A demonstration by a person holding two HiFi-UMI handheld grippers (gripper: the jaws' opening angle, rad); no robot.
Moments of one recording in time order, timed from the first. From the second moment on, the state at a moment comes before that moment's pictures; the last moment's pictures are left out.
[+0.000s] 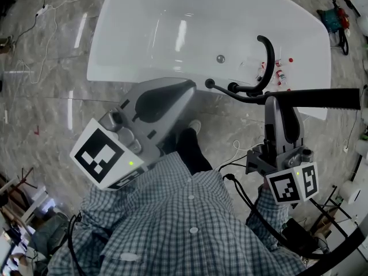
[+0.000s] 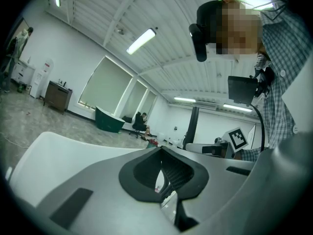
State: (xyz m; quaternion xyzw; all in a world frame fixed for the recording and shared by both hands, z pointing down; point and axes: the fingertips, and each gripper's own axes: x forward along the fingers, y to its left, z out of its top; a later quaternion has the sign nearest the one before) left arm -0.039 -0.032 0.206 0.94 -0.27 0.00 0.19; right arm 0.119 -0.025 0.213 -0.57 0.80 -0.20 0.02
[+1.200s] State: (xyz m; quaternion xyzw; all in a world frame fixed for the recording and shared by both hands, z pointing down) left arm -0.032 -0.033 0.258 0.94 -0.26 0.03 0.21; right arm 0.115 -0.029 0.295 -0.56 0.80 -0.21 -0.02
